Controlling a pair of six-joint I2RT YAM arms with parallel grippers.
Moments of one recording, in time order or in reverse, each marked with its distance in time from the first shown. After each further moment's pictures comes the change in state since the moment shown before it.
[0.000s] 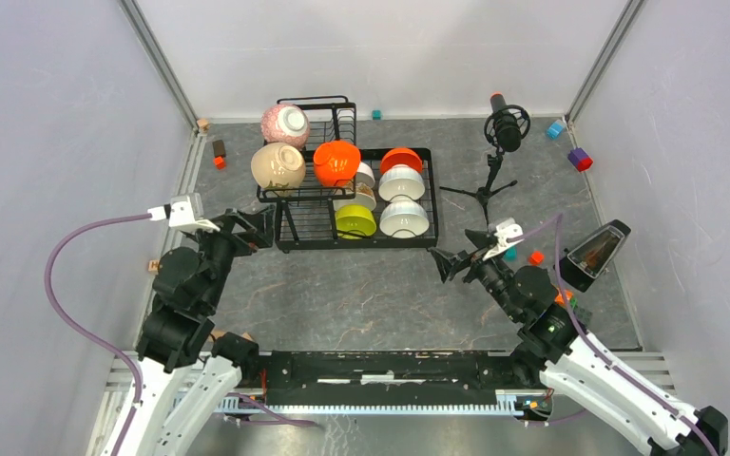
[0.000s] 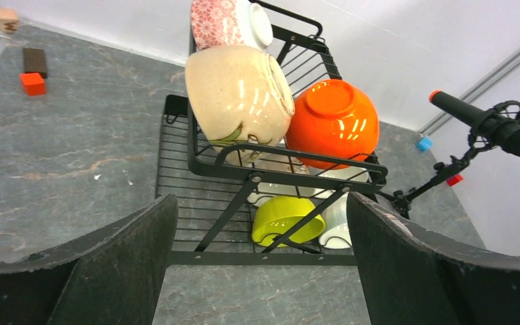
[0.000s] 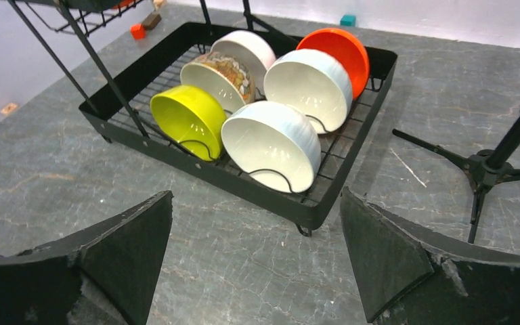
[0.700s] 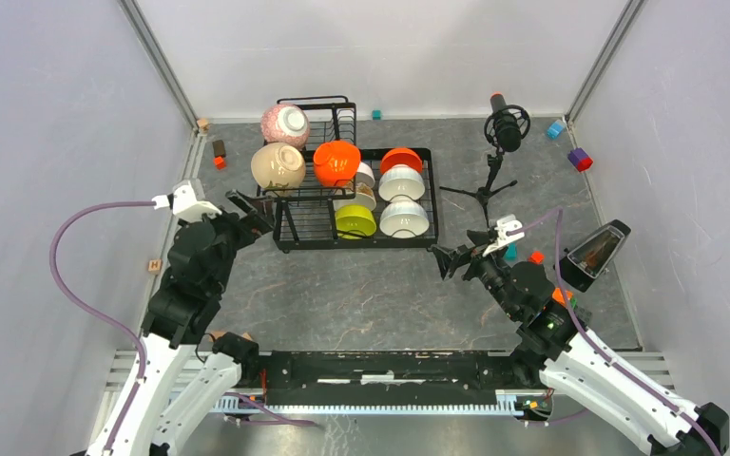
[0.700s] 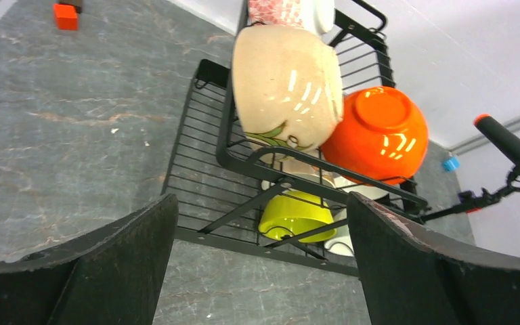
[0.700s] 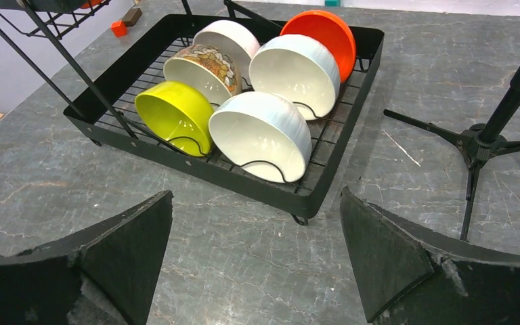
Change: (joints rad) left arm 0.005 0.171 0.097 -0.136 -0.150 -0.171; right arm 0.000 0.058 0.038 -0.055 0.049 0.051
